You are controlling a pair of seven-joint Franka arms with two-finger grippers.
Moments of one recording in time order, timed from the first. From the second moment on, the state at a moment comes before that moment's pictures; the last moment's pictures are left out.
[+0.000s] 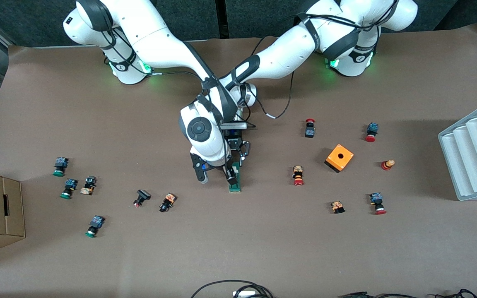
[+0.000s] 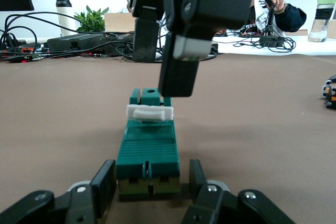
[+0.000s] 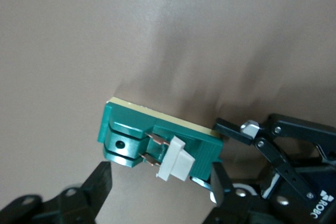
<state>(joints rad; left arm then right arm) -0.79 1.04 -0.40 -1.65 2.09 1.78 -2.54 0.93 0.70 -0.28 -1.62 0.42 2.43 1.69</state>
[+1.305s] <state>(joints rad) -0.79 1.04 -0.40 -1.65 2.09 1.78 -2.54 0.98 0.72 -0.28 -1.68 0.42 2.56 1.74</state>
